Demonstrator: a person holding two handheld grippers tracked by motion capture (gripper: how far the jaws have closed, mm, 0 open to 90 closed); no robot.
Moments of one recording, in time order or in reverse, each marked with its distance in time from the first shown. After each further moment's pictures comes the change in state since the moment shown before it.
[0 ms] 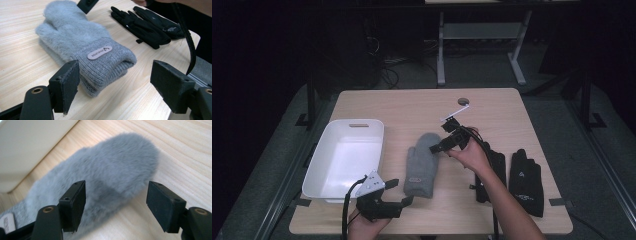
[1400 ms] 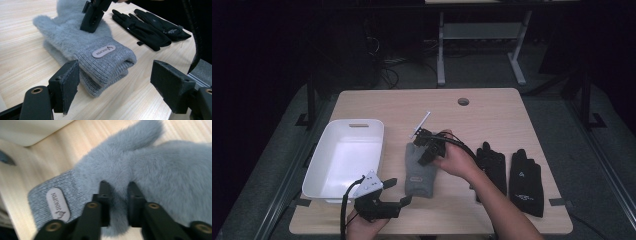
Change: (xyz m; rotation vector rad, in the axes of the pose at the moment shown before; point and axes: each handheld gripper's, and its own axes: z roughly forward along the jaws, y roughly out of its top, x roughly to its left) left arm 0.000 0.001 -0.006 -0.020 0.021 0.014; right arm 0.086 0.018 0.011 0.267 -0.060 -0.334
